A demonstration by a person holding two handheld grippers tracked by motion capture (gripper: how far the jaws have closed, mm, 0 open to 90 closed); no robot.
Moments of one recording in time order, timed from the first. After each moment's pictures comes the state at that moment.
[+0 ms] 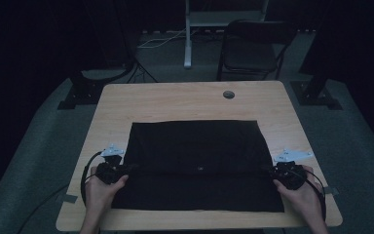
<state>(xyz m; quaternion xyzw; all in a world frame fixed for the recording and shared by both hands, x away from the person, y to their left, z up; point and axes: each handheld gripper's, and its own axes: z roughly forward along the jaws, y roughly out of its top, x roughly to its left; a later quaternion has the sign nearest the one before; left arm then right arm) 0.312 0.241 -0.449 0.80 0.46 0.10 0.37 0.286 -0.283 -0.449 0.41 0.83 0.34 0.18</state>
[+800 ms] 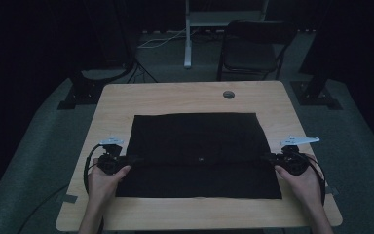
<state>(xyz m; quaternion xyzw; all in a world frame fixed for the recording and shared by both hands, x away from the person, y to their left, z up) 0.329 0.247 -0.439 0.78 0.47 0.06 0.41 0.317 -0.301 -0.438 0.45 0.79 0.39 0.12</state>
